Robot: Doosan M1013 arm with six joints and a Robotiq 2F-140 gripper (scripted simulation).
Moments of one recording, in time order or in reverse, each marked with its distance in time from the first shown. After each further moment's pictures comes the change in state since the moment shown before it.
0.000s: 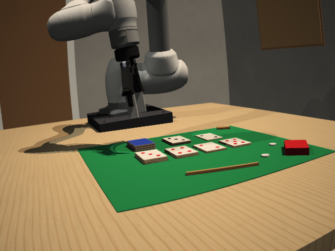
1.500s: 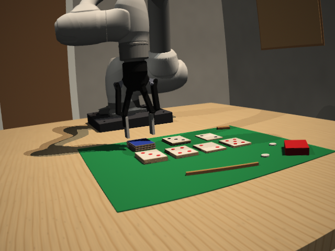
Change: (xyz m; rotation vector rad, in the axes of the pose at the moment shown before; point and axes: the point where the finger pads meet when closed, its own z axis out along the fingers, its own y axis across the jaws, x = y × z) arm -0.005 -0.001 0.047 -0.049 -0.114 1.087
